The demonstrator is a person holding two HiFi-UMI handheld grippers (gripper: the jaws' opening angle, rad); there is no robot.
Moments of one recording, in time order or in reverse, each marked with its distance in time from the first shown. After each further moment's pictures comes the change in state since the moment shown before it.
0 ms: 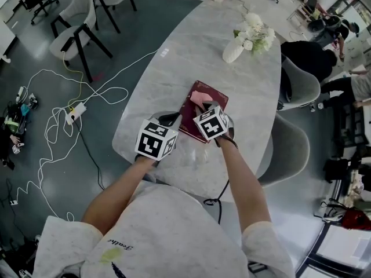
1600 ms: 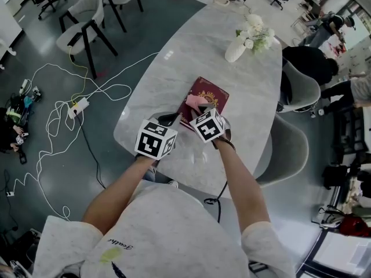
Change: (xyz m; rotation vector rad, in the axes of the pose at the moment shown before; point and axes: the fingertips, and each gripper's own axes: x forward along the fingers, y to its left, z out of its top) left arm -0.027 -0.017 -0.017 -0.023 -0.022 0.044; right arm -0.018 0.046 -0.006 -0.064 -0.015 0.067
